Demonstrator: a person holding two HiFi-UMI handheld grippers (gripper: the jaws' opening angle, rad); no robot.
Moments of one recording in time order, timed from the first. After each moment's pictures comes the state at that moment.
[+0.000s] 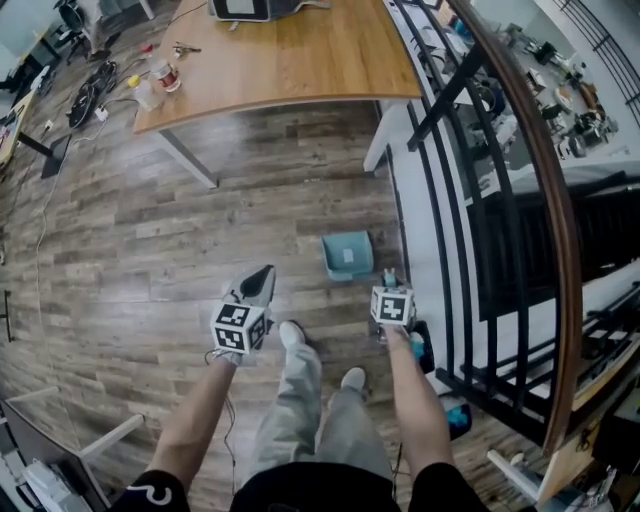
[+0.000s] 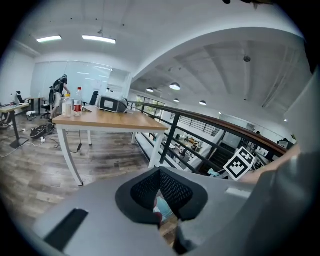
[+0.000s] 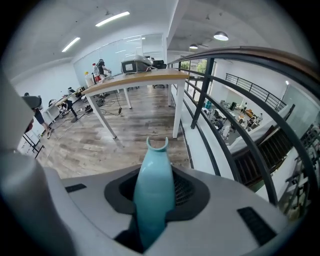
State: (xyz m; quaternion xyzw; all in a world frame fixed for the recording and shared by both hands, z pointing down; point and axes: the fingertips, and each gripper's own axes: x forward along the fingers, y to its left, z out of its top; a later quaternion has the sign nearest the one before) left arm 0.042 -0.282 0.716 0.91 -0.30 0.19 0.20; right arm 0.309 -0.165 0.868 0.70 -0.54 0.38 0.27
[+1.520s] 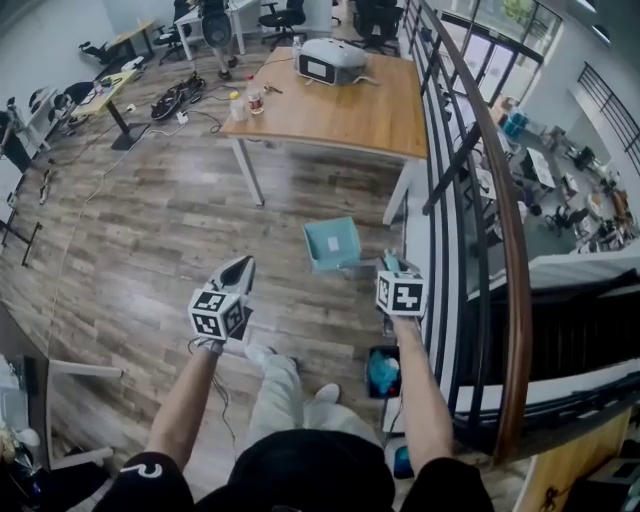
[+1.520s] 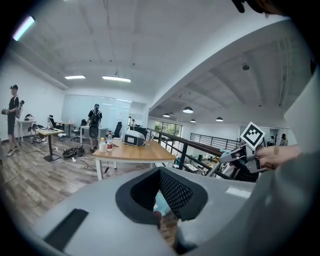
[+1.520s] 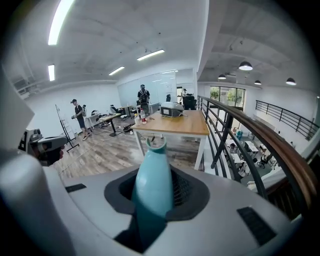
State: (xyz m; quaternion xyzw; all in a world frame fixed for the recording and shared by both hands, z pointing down) left arm -0.049 -0.080 0.482 0.88 -0.45 0.08 0.13; right arm 0.264 -0.066 0.512 0.63 -0.71 0.24 0.21
